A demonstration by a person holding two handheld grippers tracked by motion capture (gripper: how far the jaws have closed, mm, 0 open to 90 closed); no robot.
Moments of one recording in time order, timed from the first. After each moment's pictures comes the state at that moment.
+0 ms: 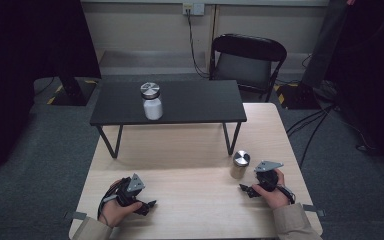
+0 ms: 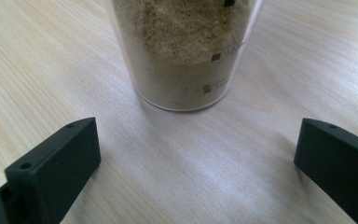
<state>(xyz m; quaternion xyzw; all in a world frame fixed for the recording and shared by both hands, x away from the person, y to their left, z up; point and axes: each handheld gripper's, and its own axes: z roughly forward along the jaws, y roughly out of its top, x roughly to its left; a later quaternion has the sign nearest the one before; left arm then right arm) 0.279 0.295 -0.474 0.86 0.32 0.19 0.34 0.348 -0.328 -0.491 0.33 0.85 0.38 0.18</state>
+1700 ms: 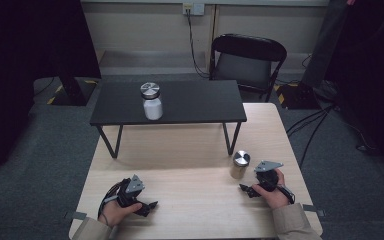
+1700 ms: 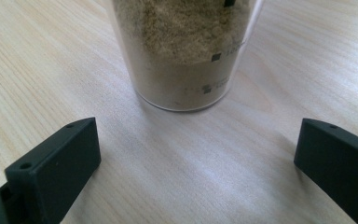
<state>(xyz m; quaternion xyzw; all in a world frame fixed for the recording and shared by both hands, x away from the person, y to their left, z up) 0.282 0.305 -0.489 0.85 0.32 0.17 0.37 0.348 -0.328 -0.491 0.33 0.85 0.38 0.18</state>
